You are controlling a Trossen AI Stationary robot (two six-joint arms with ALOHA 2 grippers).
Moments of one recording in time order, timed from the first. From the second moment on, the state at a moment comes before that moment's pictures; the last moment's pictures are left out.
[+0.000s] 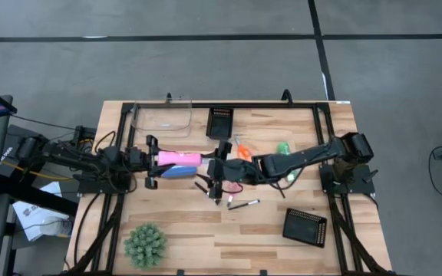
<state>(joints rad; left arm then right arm) -0.08 0.62 0.07 0.89 -0.20 0.15 0.25 1.81 1.45 -0.05 0.50 -0.09</state>
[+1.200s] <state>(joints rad) -0.08 0.70 0.07 1.11 -0.14 0.20 0.01 2.28 1.27 1.57 -0.08 0.12</state>
